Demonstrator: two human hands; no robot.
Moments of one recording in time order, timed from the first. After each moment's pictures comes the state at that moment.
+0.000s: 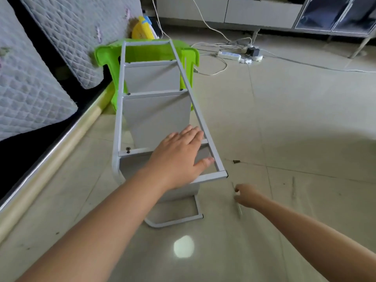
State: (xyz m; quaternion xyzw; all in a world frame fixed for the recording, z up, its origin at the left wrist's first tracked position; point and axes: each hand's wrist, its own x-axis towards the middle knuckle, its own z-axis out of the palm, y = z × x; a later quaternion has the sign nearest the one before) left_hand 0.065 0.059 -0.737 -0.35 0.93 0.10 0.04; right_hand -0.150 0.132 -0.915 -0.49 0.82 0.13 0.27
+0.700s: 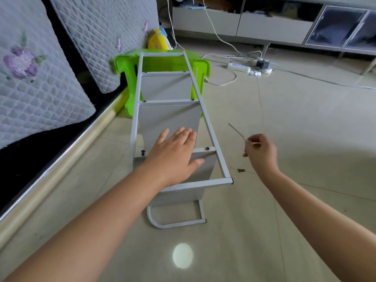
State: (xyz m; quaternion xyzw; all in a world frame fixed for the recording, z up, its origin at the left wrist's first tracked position) left_hand 0.088 0.055 -0.727 -0.41 0.91 0.05 0.05; right_hand -0.135 0.089 -0.792 -0.37 0.79 -0.46 0.17
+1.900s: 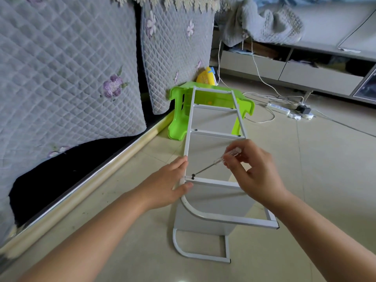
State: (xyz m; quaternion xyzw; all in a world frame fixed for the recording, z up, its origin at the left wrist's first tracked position) left_hand 0.194 0.040 -0.742 -0.46 0.85 0.24 -0.07; right_hand -0.004 0.073 -0.699 -0.76 0.44 -0.47 0.07
